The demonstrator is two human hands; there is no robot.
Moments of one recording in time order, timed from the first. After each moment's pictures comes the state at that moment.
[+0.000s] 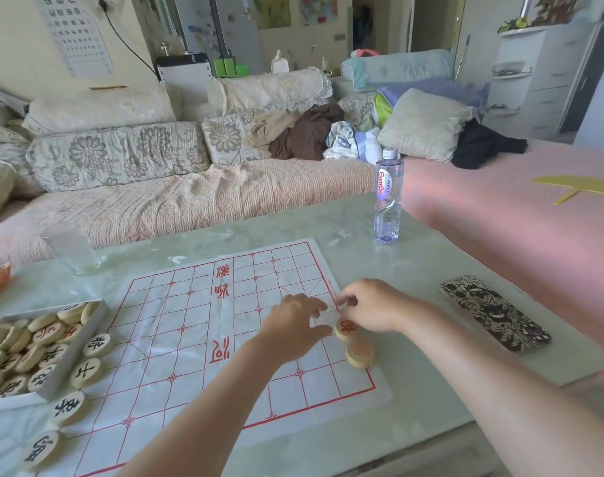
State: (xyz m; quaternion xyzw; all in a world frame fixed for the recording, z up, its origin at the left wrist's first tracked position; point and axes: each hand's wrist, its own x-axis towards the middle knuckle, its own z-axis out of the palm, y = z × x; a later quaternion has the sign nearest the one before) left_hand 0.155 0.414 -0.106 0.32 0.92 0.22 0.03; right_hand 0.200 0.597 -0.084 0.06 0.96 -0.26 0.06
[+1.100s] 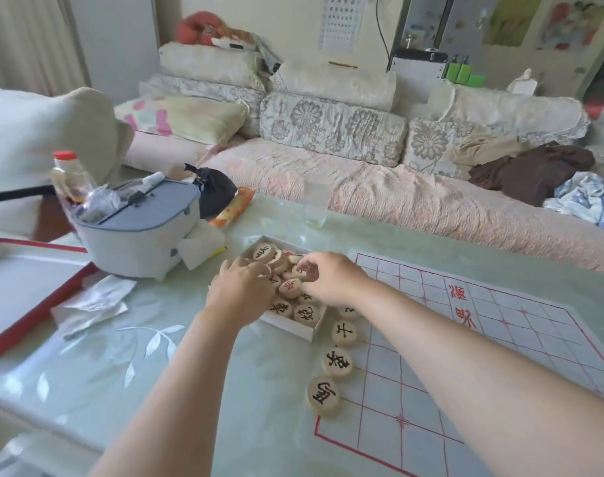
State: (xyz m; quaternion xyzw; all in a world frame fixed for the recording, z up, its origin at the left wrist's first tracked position) left_hand 0.077 -0.052 -0.115 -0.09 0.97 0.22 -0.11; right_hand 0.029 0.123 -0.073 -0.22 0.95 -0.20 0.06
